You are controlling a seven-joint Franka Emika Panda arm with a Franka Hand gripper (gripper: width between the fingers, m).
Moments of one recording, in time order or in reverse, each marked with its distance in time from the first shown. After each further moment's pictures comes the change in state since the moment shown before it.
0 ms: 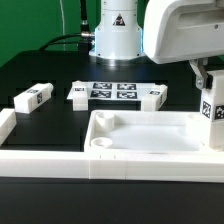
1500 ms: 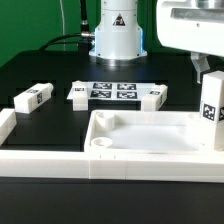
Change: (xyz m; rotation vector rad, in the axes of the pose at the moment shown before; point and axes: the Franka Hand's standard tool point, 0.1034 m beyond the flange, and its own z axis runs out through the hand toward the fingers) arm 0.000 -0.001 0.002 0.058 0.016 1.086
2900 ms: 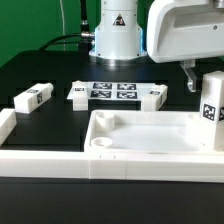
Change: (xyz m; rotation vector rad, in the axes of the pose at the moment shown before) arm -0.006 -0.004 0.001 -0.008 0.011 -1.041
